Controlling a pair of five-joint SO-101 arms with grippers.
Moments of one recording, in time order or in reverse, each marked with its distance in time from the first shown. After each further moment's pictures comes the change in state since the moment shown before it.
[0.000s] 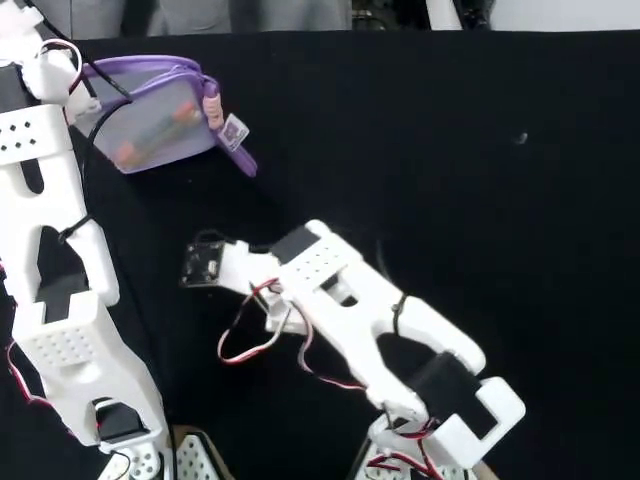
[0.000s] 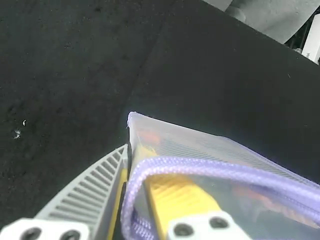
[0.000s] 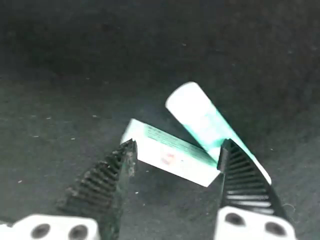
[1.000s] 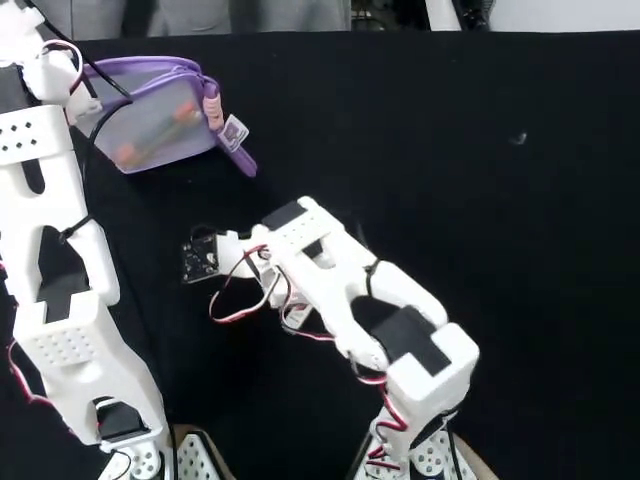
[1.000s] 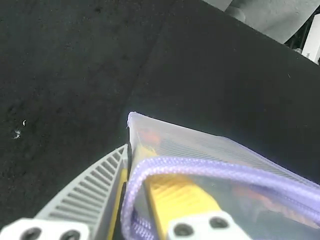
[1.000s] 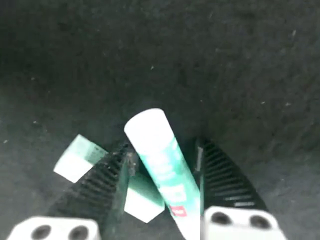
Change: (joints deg) left arm 0.0 0.0 0.0 0.0 0.0; right arm 4.4 18.9 -13.5 -4.0 18.0
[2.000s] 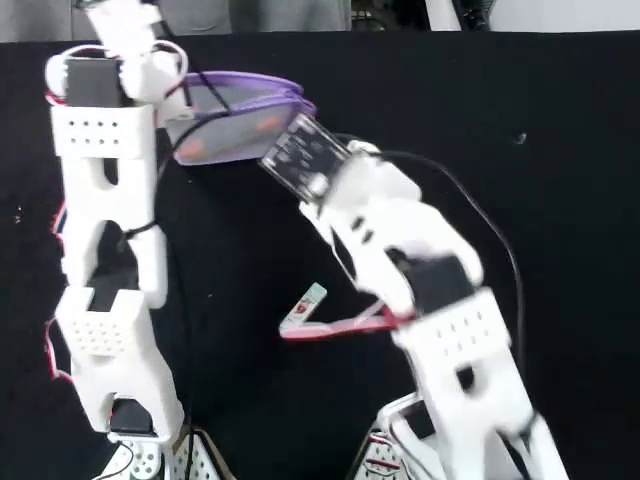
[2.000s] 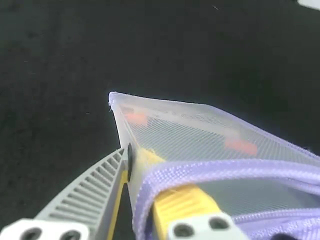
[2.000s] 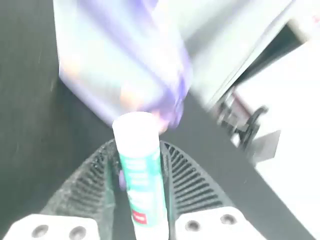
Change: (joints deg) left arm 18.5 0.4 -7.5 8.6 -0.2; right arm 12.9 -63.8 16.0 -20.1 -29.7
